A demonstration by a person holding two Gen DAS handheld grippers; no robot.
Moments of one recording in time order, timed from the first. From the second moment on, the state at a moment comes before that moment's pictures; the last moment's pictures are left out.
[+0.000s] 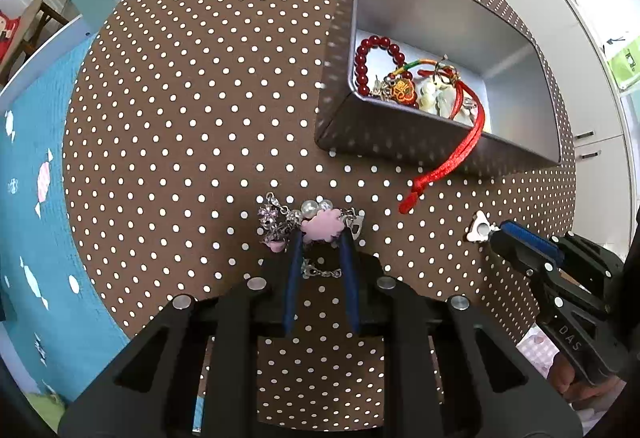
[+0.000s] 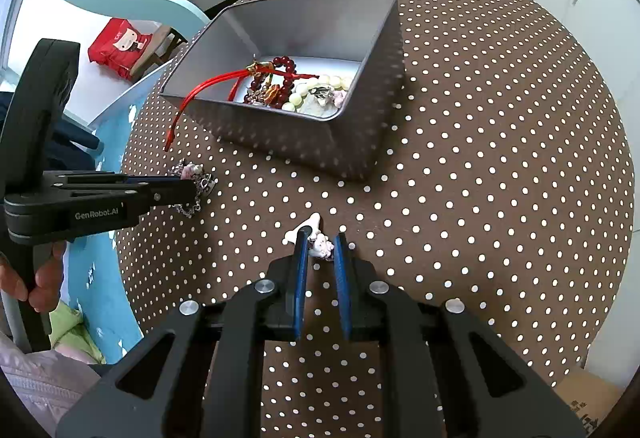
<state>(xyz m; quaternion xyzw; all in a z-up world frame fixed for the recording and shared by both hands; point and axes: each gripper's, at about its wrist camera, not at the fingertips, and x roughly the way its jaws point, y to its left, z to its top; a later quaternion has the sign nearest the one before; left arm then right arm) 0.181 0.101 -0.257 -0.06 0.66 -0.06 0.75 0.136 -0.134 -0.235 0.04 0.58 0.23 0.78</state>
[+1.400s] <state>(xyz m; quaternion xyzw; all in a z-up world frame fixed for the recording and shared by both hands) 0.192 0.101 -0.234 -0.02 0.63 -0.08 0.78 0.137 -0.138 -0.227 0.05 0.58 0.23 0.78</state>
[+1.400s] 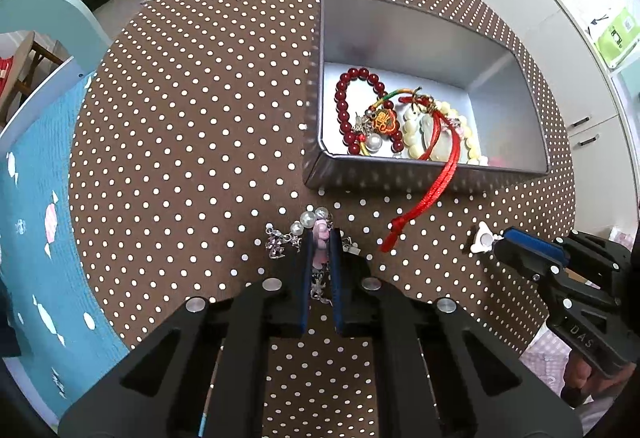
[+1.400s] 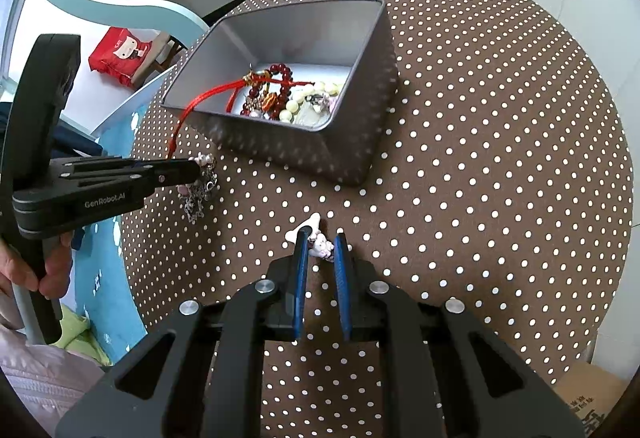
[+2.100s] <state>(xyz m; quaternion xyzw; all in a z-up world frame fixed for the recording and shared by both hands) 0.186 0.127 -0.113 -0.11 0.52 -0.11 0.84 0.154 -0.135 -0.158 0.03 0.49 0.24 0.83</state>
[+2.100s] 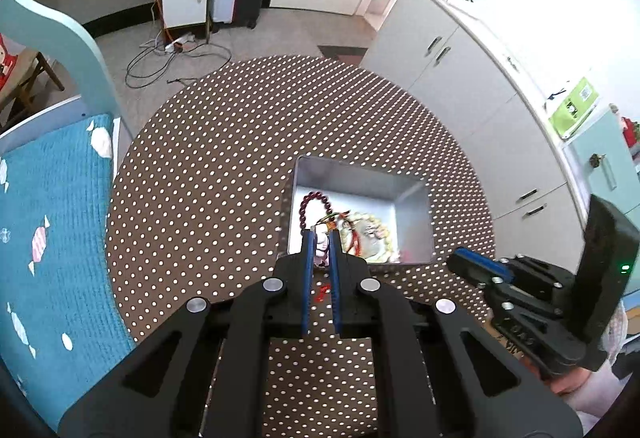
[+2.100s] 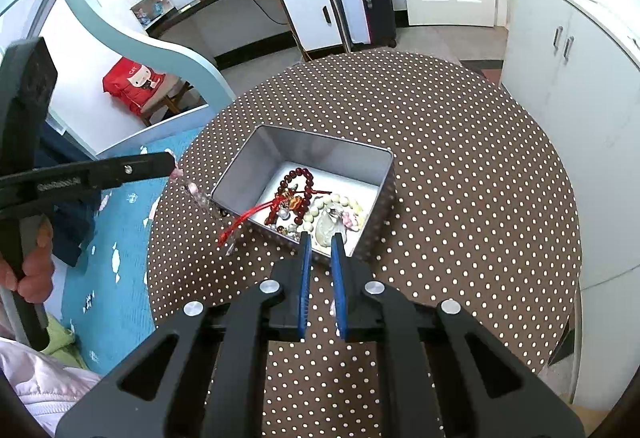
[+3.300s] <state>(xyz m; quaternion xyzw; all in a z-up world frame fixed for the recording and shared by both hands) 0.154 0.155 -0.103 -0.17 0.54 -0.08 0.82 0.150 -0.092 -0.164 0.07 0.48 0.32 0.82</state>
